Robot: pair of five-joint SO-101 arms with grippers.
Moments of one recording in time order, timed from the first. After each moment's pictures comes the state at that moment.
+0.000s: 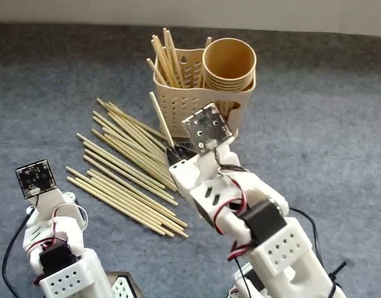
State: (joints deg) left arm -34.0 -103.8 96.0 59.4 -0.6; right arm -40.2 -58.2 43.6 50.1 3.7
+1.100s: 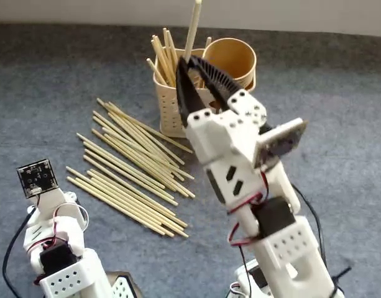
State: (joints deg) left arm -33.3 -103.8 96.0 59.4 -0.7; right arm -31.2 -53.7 43.6 -4.0 3.7
